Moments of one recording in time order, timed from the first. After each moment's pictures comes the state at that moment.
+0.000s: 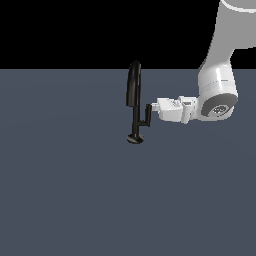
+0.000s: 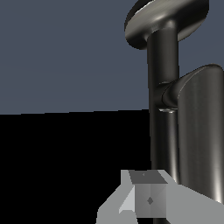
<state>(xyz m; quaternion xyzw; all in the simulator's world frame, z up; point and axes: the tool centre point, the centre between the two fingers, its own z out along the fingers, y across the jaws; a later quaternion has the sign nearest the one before) 0.098 -0.083 0.147 -0.45 0.54 0.47 0.53</state>
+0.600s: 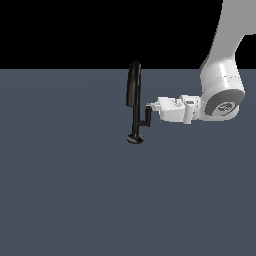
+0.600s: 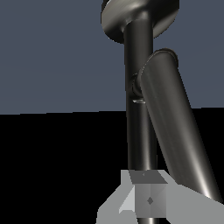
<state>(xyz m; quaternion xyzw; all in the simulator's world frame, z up) 0.074 -0.079 0.155 -0.45 0.54 0.47 0.53</state>
